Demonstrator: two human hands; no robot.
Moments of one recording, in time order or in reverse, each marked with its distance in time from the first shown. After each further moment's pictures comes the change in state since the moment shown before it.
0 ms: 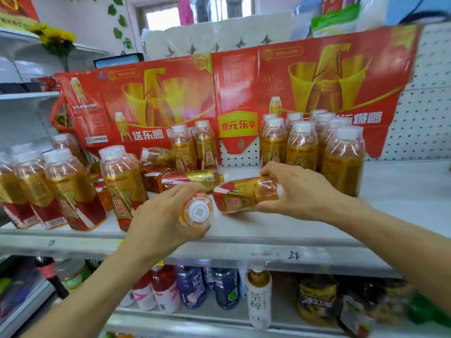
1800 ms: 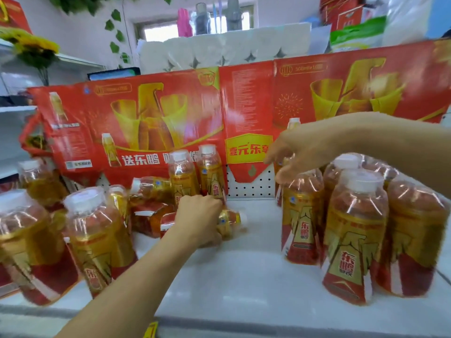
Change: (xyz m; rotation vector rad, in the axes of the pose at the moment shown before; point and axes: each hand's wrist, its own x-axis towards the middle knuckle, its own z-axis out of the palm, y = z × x) left_hand 0.146 -0.073 0.102 0.519 -0.415 -0.049; right_hand 0.153 0.010 -0.081 -0.339 -0.306 -0.130
